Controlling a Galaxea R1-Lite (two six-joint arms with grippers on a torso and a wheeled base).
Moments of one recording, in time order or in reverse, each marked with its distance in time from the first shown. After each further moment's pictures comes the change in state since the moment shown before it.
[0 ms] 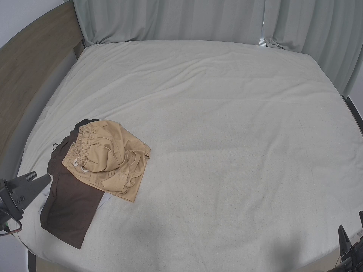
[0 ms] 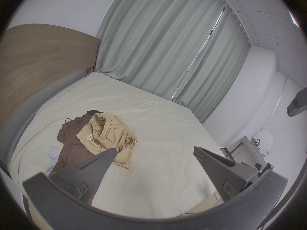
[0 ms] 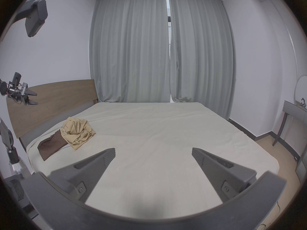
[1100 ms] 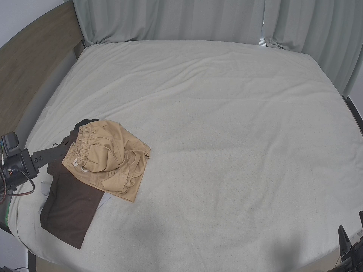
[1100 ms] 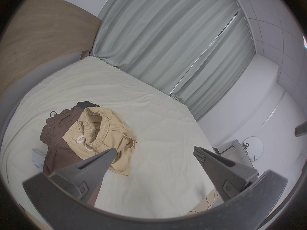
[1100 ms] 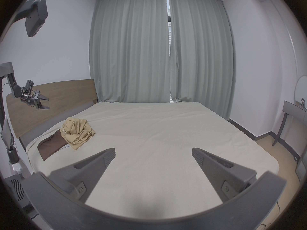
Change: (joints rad) left arm 0.214 0.473 -0.055 -0.315 -0.316 -0.001; right arm -0.001 0.000 0.000 0.000 0.000 -0.001
